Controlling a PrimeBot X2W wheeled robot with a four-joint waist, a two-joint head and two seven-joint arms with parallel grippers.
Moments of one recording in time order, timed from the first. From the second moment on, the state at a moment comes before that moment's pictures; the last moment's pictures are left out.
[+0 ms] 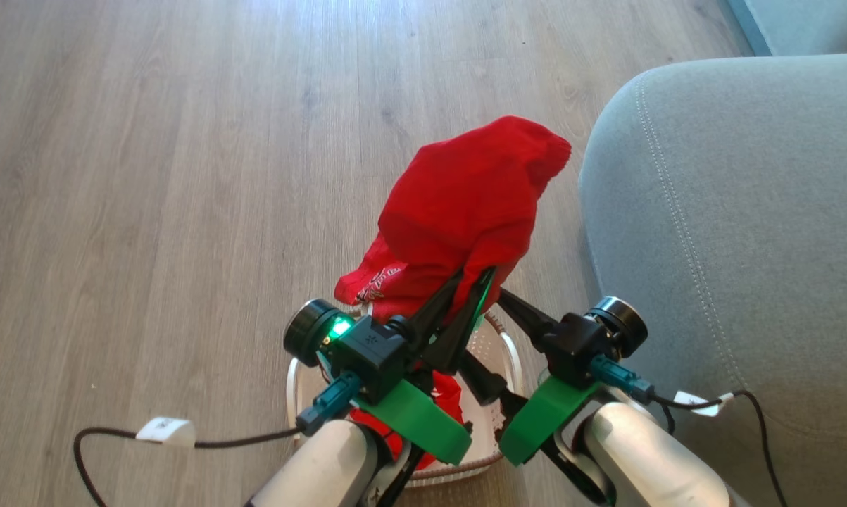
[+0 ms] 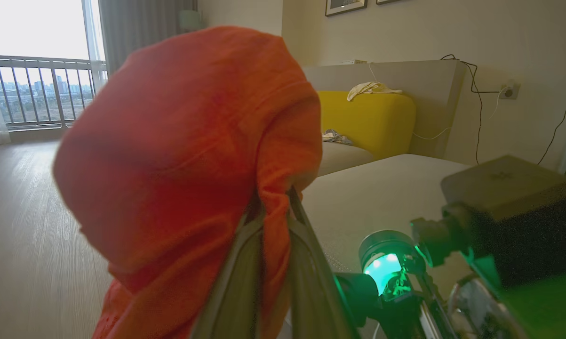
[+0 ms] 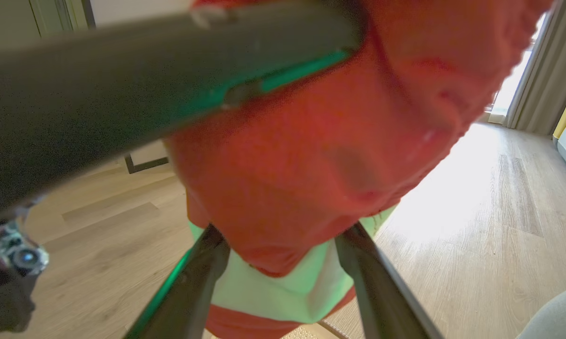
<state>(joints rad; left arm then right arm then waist) -0.27 0.05 -0.67 0.05 -0.30 0.05 -0.26 -0.32 -0.14 0.64 0.29 0.27 0.13 -0.26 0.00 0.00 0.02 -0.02</state>
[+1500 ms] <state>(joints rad) -0.23 0.05 -0.58 0.09 -0.20 0.01 -0.26 -0.21 -0.11 0.27 0.17 0.22 0.13 -0.26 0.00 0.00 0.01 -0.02</state>
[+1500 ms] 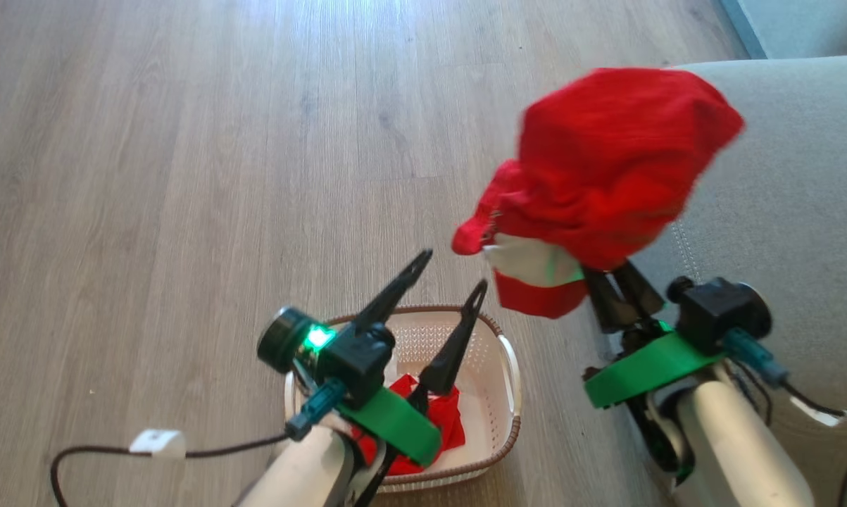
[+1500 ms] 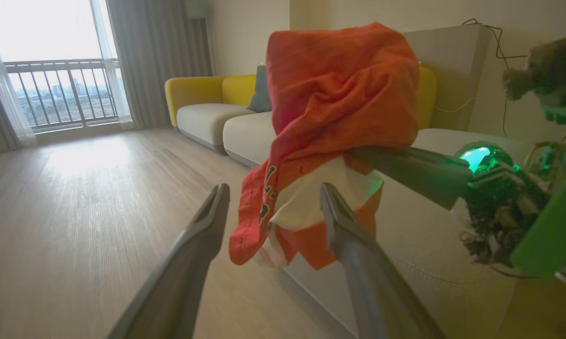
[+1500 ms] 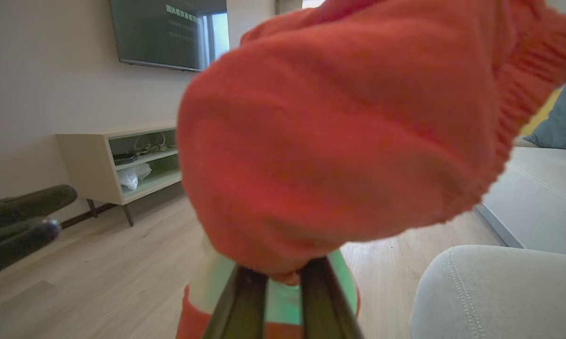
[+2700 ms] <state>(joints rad) -0.14 0.05 -0.52 0.25 -0.13 -0.06 -0.26 -0.07 -0.09 0.04 0.28 0.18 0.13 -0.26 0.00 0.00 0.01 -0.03</state>
